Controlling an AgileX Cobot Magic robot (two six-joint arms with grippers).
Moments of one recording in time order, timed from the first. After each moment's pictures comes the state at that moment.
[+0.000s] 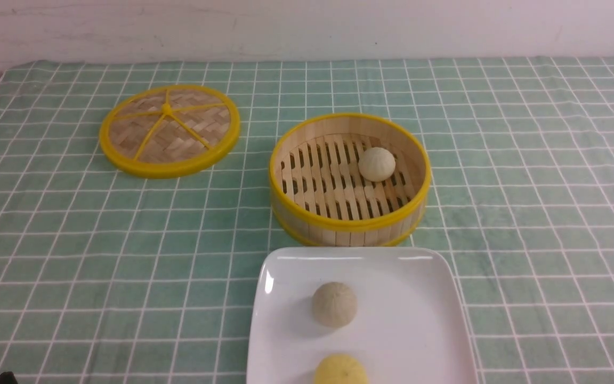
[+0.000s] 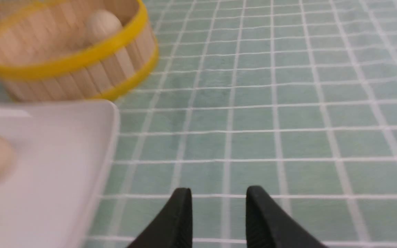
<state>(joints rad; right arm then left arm) 0.14 -0.01 0.02 0.25 0.36 0.07 -0.04 -0.01 0.02 0.13 0.37 -0.22</state>
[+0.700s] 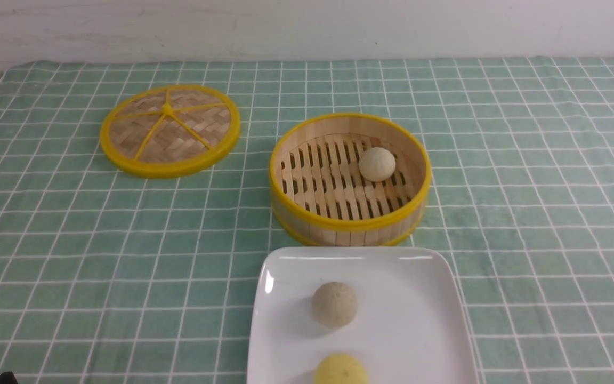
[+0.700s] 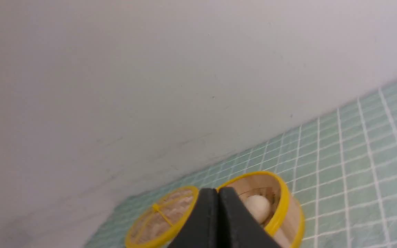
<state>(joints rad) 0.14 0.20 -0.34 0.79 0.24 -0.23 -0.04 -0.01 0.02 0.13 0.37 -0.22</state>
